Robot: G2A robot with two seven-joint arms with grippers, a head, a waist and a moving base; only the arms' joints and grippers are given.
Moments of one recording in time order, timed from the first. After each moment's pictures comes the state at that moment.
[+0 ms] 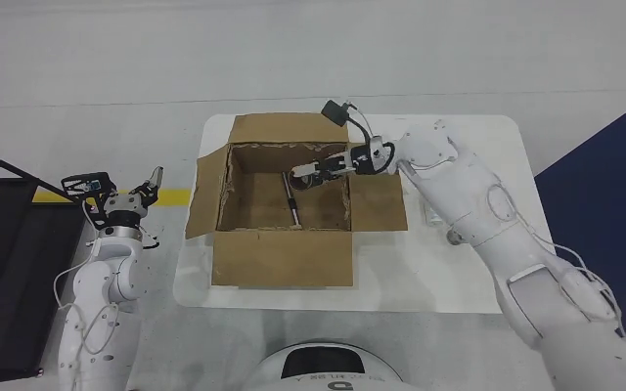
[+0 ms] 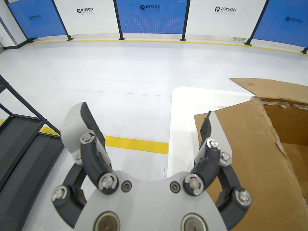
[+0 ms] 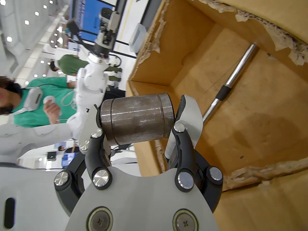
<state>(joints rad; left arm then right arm) 1.67 -1.25 -1.76 -1.72 1.19 0.01 -0.03 -0.64 -1.23 0.74 -1.13 0.12 -0.22 1.07</state>
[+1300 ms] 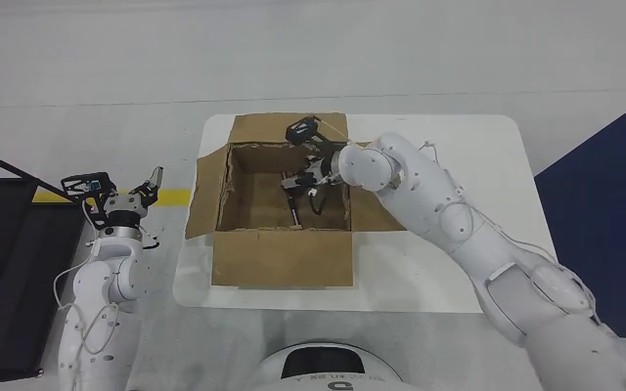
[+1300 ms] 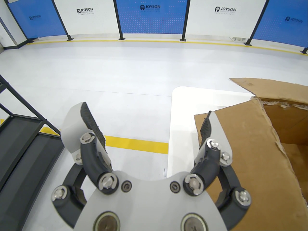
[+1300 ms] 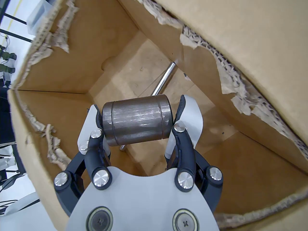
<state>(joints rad) 1.67 -1.25 -1.76 -1.72 1.19 0.01 -0.03 -0.65 -1.29 0.63 -1.23 -0.49 -0.13 0.87</state>
